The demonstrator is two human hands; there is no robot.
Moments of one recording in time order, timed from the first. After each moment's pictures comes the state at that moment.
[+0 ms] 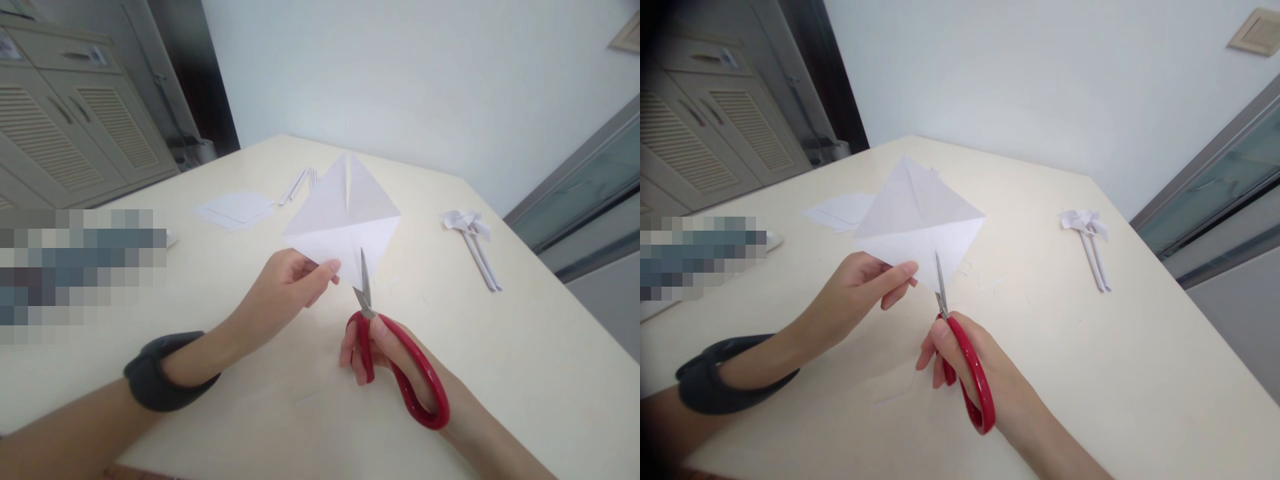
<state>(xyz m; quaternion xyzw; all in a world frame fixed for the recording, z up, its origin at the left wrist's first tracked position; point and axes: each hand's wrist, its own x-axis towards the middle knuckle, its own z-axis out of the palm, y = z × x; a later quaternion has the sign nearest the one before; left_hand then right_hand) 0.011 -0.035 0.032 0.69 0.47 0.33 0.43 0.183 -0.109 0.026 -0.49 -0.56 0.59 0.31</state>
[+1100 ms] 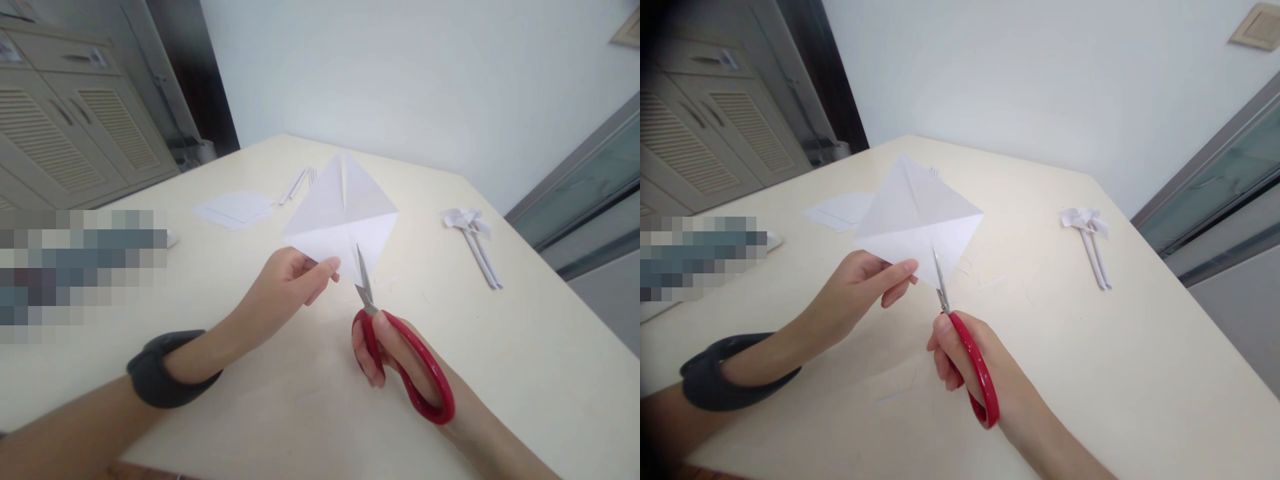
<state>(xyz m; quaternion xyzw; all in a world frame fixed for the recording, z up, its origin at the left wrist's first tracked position) 0.011 -0.034 0.032 0.70 0.46 0.34 0.43 0.180 -0.112 0.026 -0.50 -0.50 0.62 0.33</state>
